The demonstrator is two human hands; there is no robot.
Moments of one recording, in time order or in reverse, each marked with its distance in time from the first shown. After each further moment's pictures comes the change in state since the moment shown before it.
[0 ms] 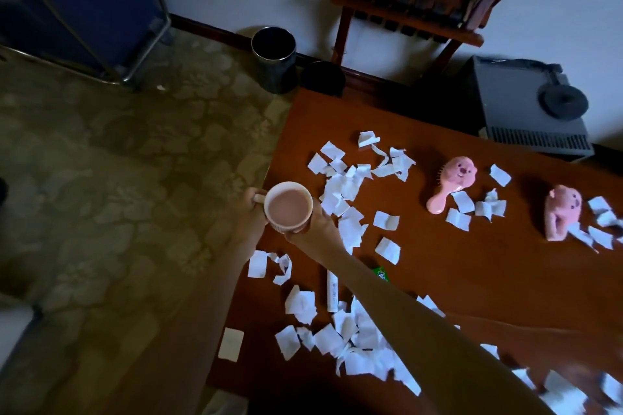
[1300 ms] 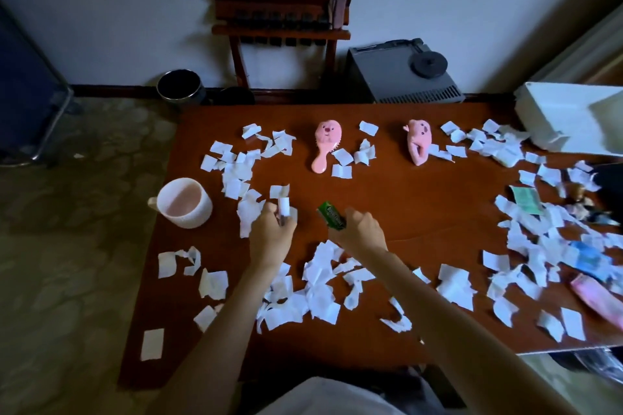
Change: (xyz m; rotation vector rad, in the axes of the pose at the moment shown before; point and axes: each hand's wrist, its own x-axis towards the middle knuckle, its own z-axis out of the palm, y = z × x) left_hand -0.172 0.028 0.155 0.490 -0.149 0.334; right_hand -0.160 0.131 -0.147 -0.107 0.143 0.469
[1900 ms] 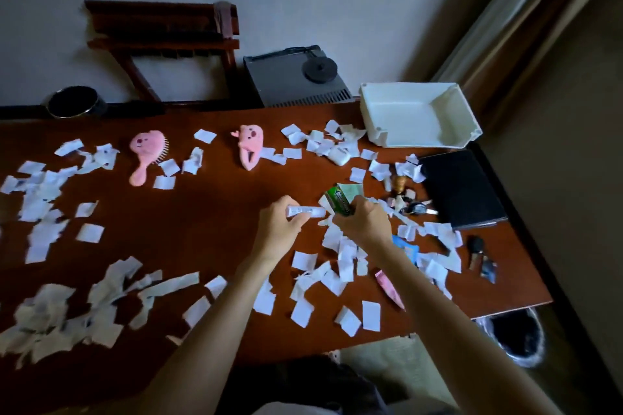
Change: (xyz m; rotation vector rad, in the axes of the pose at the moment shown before) left_hand -0.113 0.240 0.270 -0.013 -0.171 0.265; right_hand -0.025 0.307 -0.223 0.065 0.212 0.140
